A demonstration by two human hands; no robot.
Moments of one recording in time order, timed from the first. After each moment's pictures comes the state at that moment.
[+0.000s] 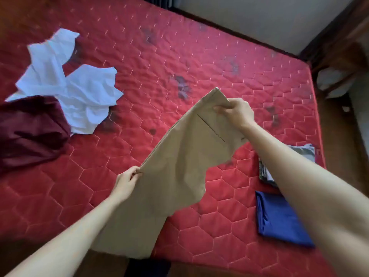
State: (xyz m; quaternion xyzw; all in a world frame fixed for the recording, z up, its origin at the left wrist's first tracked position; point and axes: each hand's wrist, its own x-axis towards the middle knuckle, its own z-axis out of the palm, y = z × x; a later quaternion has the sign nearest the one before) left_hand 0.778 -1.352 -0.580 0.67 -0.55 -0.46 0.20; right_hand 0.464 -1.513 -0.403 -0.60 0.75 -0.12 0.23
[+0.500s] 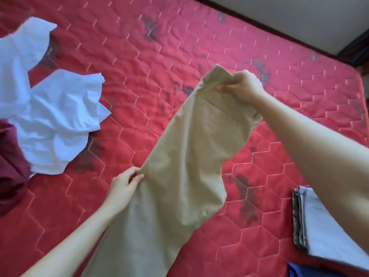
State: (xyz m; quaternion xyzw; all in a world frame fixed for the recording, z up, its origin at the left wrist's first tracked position) left_hand 0.752 -1.551 -0.644 0.69 -0.52 -0.45 0.23; right_hand 0.452 -1.805 -0.514 -0.67 0.71 -0.07 0.23
